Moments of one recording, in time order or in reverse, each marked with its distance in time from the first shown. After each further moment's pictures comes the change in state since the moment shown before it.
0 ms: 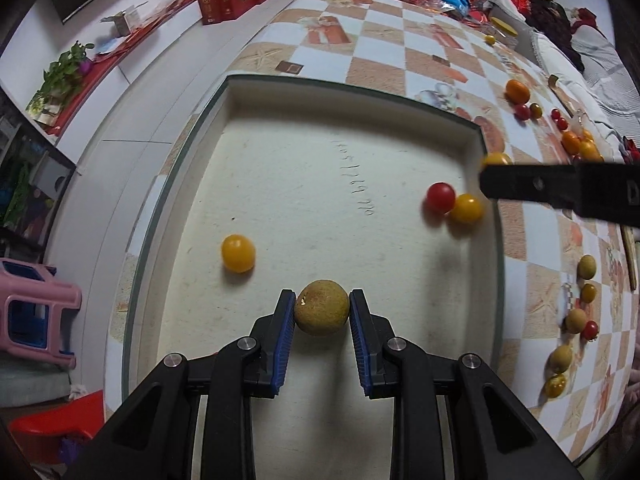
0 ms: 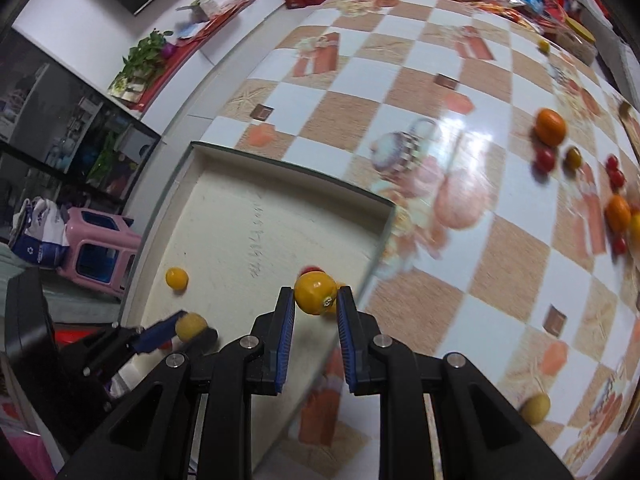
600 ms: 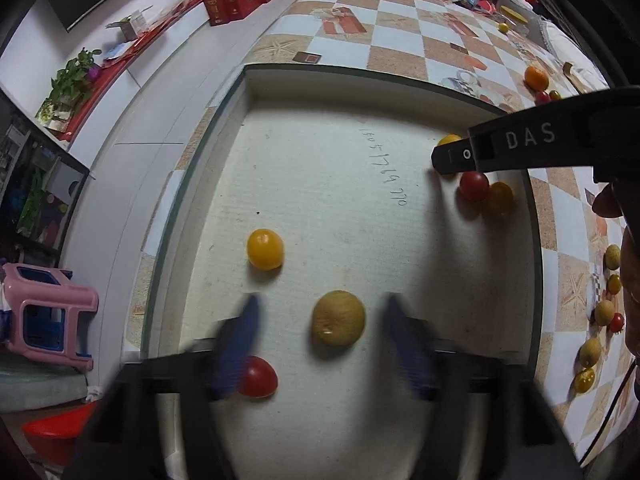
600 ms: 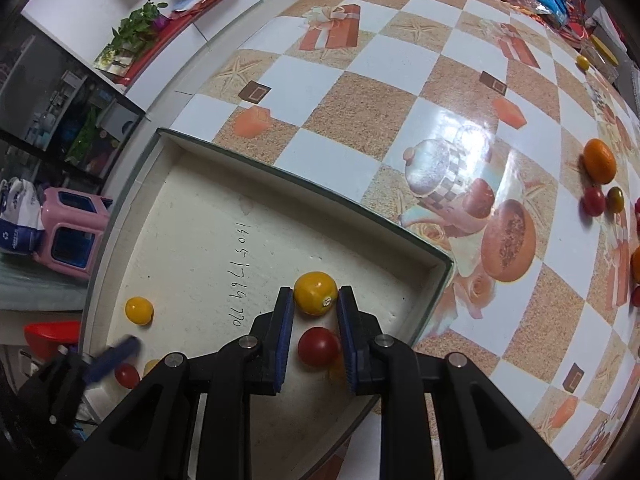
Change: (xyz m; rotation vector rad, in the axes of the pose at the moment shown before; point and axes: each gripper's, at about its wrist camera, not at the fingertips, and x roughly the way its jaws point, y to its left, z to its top) left arm 0.007 0.008 -0.002 0.013 -0.002 0.065; right arm 0.056 0.015 0.028 -0.053 0.066 -0.069
